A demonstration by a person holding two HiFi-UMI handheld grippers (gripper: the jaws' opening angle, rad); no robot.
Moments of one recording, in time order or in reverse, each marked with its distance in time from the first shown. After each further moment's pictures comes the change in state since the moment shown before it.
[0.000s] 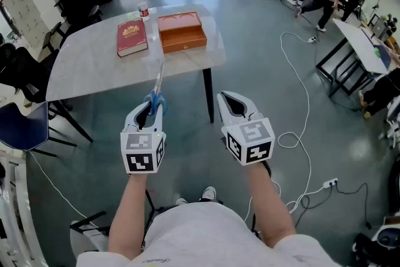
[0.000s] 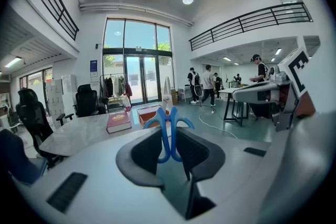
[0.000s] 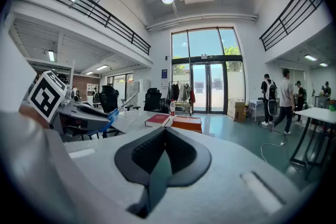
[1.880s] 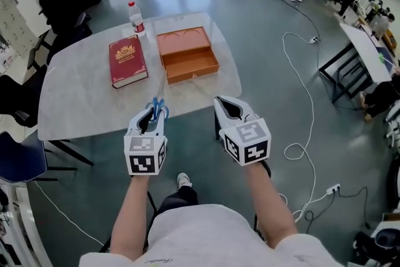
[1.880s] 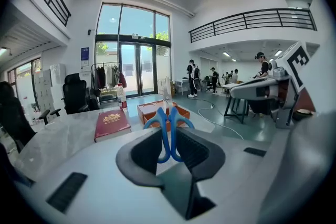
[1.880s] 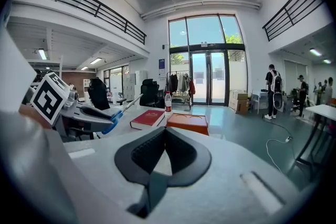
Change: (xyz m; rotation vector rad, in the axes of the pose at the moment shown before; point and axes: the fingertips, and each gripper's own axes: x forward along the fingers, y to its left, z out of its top) left arm 0.197 0.111 0.022 -0.014 0.099 -0.084; right arm 0.216 -0.057 0.015 0.028 0.109 -0.003
